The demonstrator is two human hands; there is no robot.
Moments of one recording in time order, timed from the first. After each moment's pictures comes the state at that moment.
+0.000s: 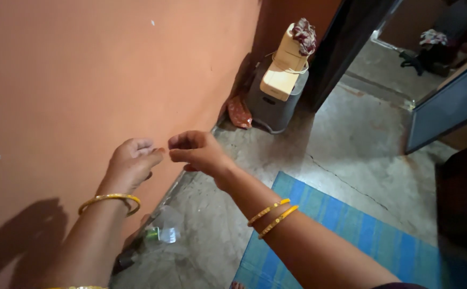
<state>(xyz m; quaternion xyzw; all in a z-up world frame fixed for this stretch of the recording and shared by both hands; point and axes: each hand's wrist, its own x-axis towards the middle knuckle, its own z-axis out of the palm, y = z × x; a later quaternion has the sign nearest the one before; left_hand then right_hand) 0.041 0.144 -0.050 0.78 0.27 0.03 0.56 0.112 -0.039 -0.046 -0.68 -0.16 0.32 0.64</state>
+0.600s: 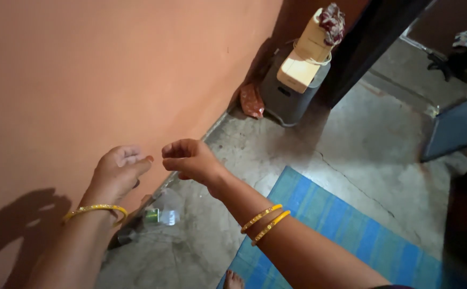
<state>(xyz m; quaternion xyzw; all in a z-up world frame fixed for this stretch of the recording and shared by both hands) 0.006 0.177 -0.132 0.75 0.33 0.04 0.57 0.096 -0.019 -0.102 -0.66 -0.18 0.39 0.62</state>
